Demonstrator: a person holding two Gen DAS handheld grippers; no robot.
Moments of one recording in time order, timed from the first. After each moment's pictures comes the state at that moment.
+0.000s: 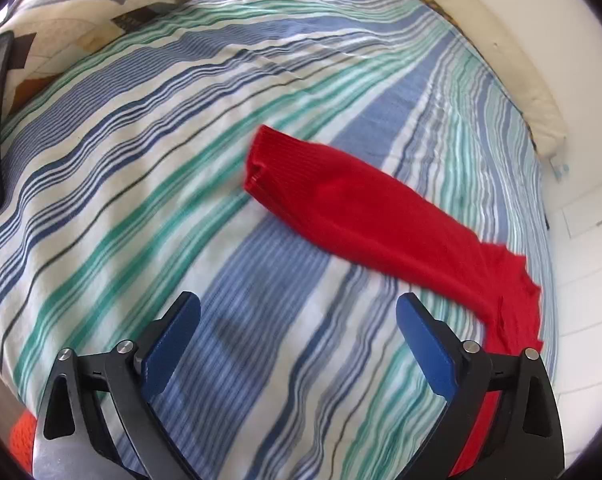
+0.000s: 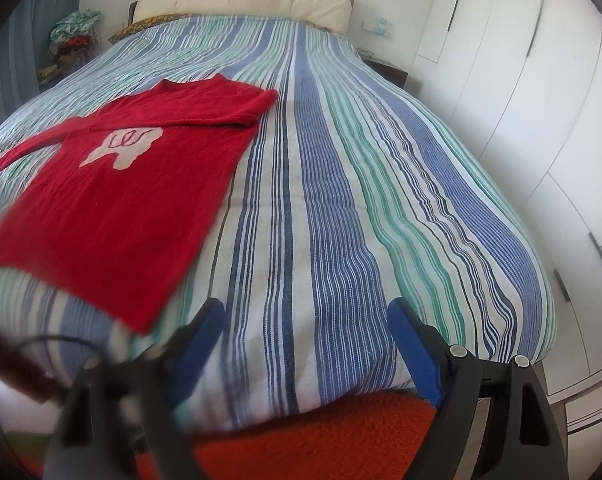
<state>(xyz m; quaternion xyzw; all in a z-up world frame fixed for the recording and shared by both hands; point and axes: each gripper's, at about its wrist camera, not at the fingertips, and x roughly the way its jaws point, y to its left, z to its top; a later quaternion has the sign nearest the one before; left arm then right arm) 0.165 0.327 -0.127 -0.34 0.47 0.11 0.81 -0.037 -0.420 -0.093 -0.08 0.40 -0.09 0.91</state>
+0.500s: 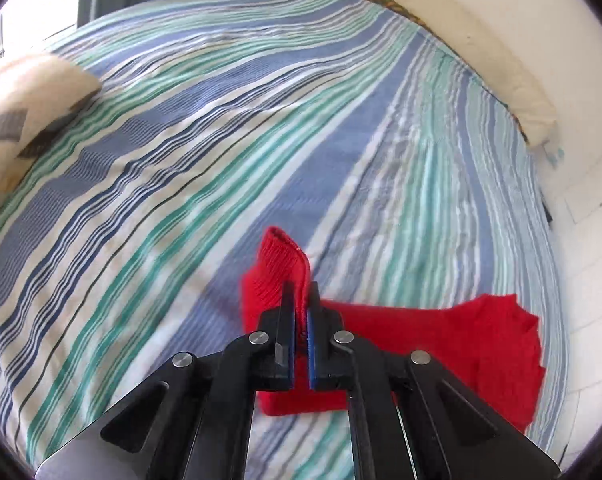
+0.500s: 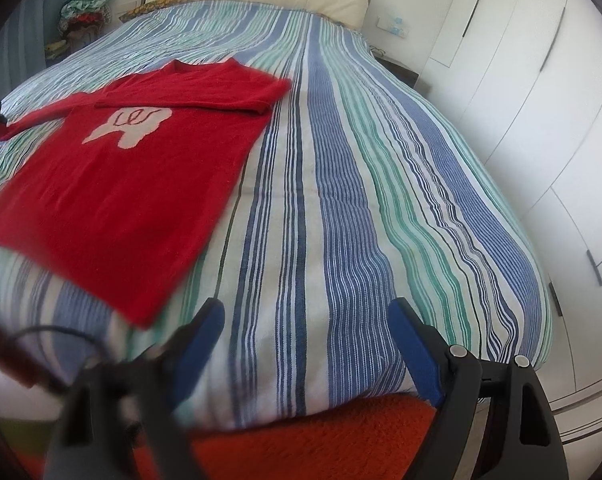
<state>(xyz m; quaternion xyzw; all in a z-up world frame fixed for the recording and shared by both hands) 0.280 0.257 -0.045 -0.24 0.44 0.06 0.86 -0.029 -0.407 -0.100 -0.11 0.41 -0.09 0.90</state>
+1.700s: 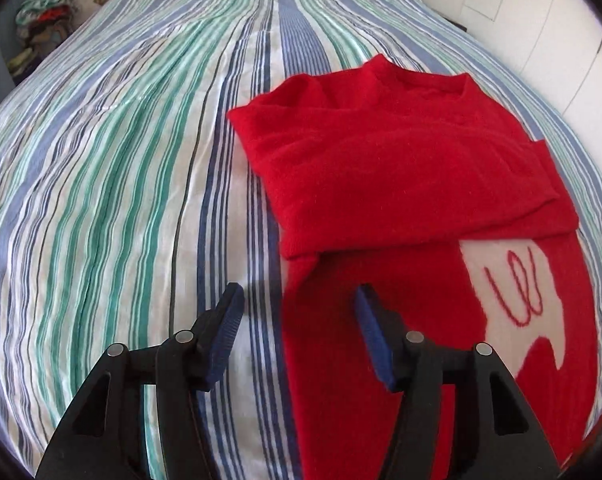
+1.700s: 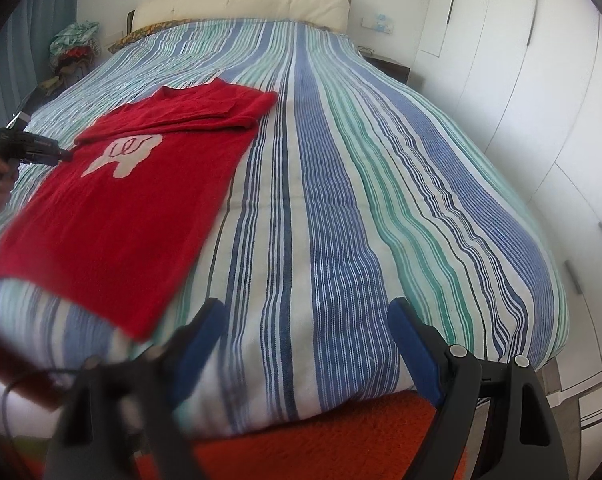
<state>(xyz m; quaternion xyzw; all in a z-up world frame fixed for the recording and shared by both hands) 0.262 0.001 -0.132 0.01 0.50 -0.08 0.86 -0.035 -0.428 -0.095 -0.05 0.40 -0.08 0.91</state>
